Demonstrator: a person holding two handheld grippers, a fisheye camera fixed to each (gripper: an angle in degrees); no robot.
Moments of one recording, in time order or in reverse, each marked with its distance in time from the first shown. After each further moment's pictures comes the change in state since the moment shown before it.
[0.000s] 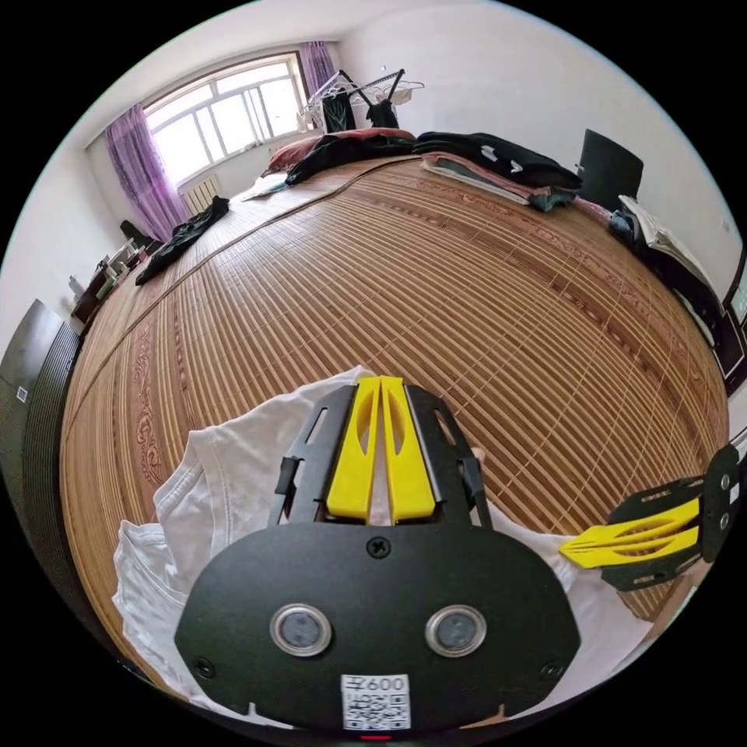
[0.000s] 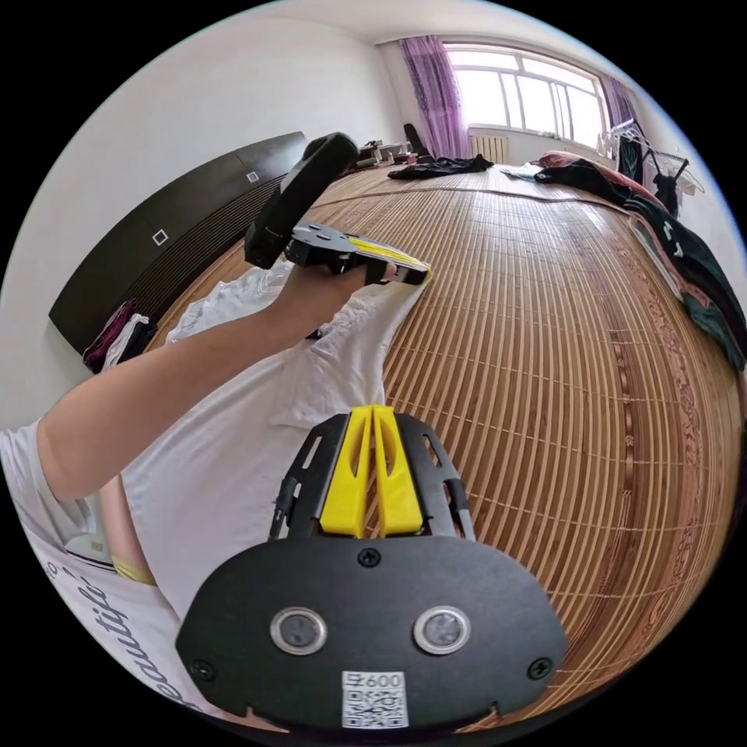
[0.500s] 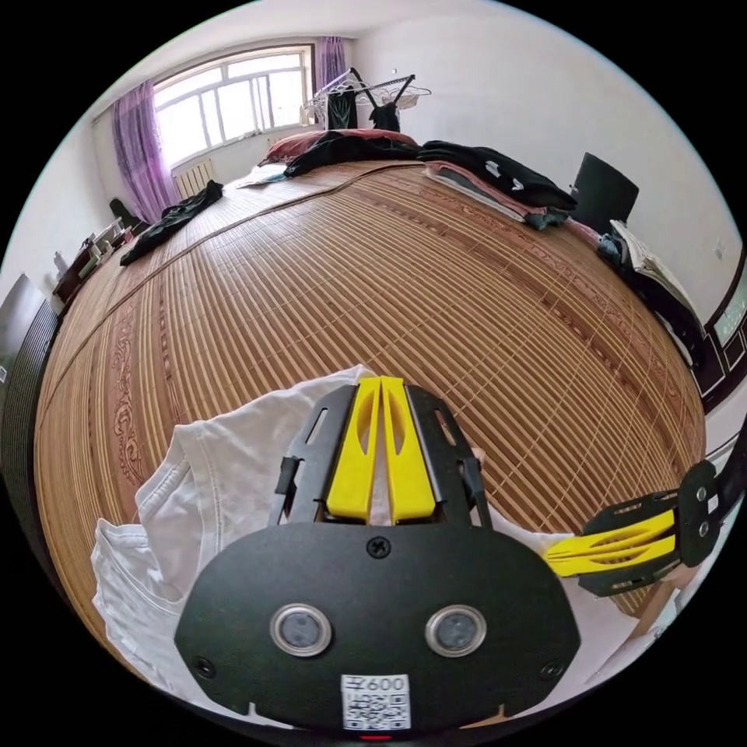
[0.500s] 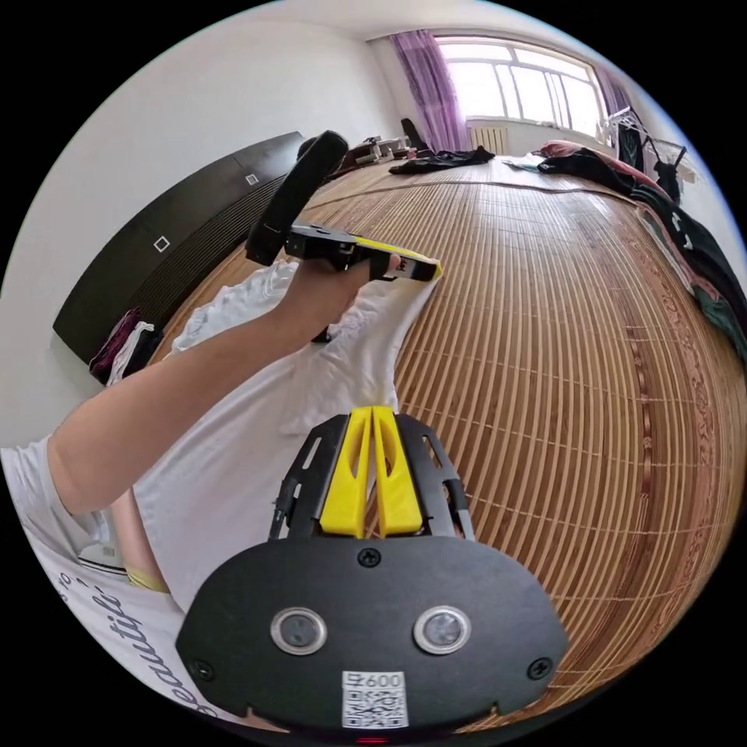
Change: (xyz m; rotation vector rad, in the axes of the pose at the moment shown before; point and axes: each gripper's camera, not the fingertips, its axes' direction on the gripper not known) left arm -0.025 -0.010 -0.027 0.009 0.110 -0.054; right arm -0.007 -0.019 -0.015 -0.017 -0.023 0.008
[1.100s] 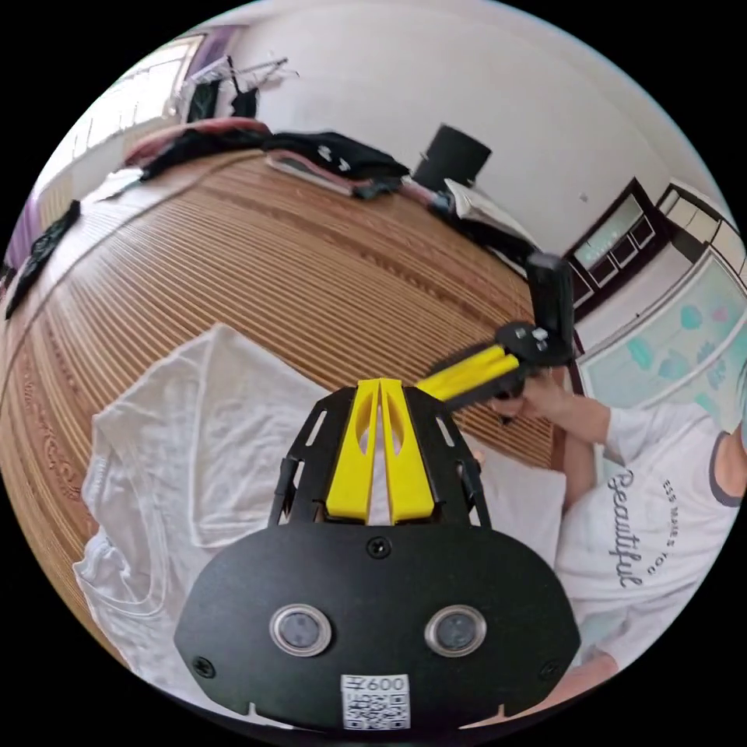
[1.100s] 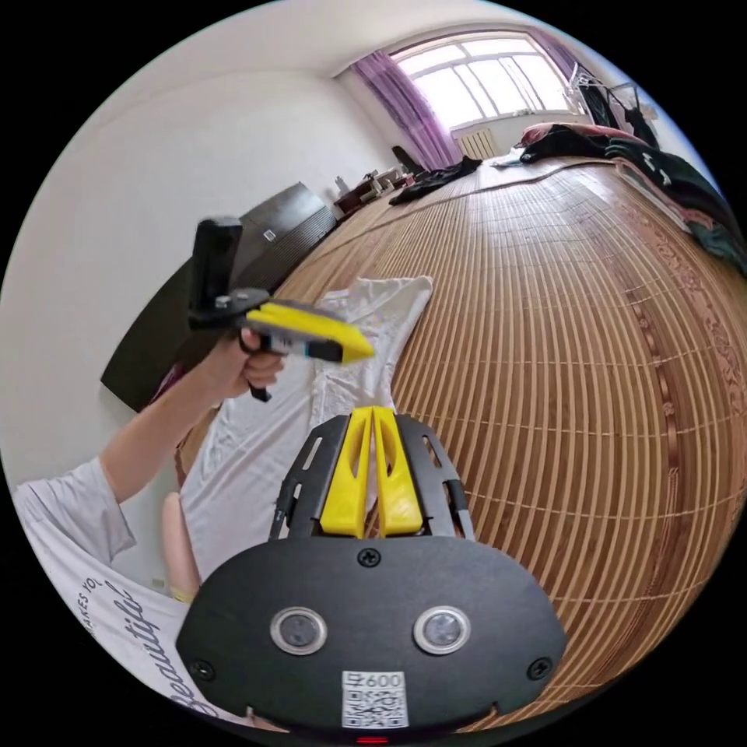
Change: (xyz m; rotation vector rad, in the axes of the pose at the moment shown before) left arm -0.013 0.000 -0.139 -0.120 0.530 0.279; right arm 0.043 -0.001 -0.062 0.150 -0.207 0.135
